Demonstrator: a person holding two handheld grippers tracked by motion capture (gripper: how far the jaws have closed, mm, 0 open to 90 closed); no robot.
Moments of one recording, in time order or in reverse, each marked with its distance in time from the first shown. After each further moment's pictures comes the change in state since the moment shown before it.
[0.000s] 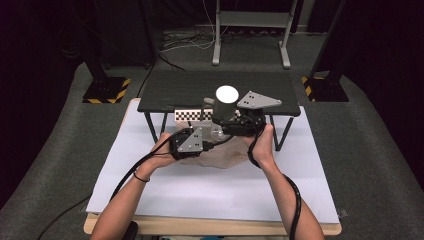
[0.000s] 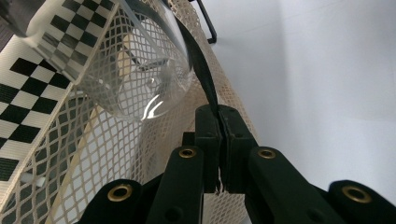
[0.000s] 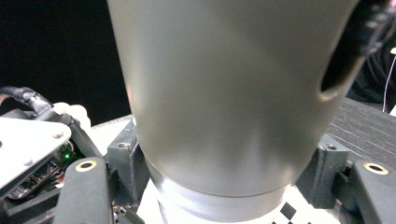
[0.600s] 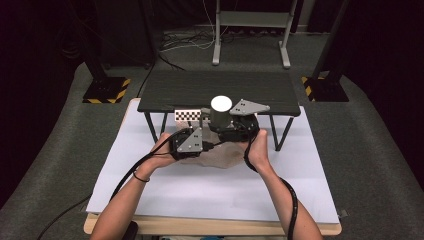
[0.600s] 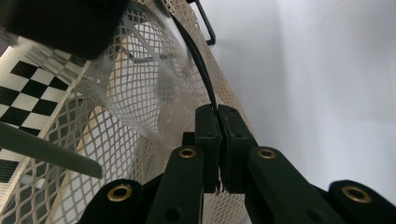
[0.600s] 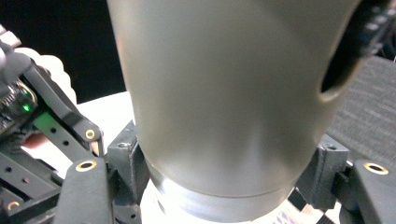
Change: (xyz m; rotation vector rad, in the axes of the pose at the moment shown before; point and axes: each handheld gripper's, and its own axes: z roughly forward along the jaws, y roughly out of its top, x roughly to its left) left arm -0.001 0.001 -0.001 -0.004 -0.002 -0.002; right arm 0.001 -0.028 0.020 0.099 -0.003 0.002
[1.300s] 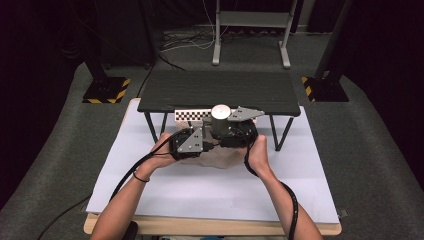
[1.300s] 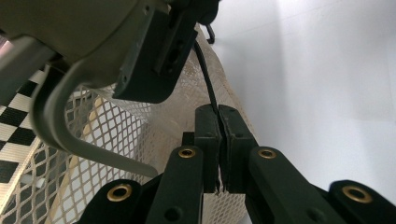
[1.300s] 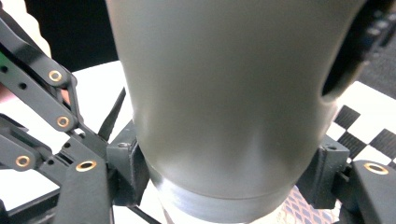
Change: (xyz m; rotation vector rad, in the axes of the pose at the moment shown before) left arm -0.001 0.000 0.000 0.006 -0.002 -0.001; right arm -0.002 -0.023 0.011 0.106 -0.017 0.004
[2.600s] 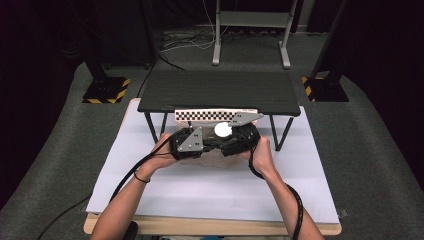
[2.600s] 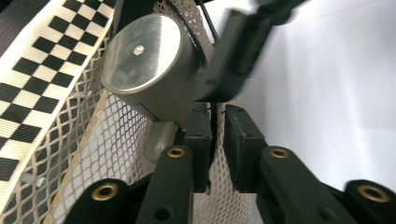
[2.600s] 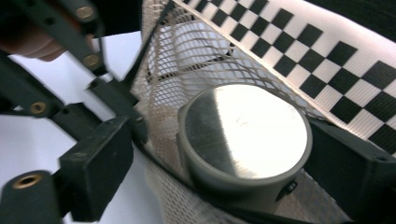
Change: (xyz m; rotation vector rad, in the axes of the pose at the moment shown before) left arm 0.002 0.000 0.000 -0.019 0.023 -0.028; right arm 0.001 -0.009 -0.007 0.069 0.052 -0.083
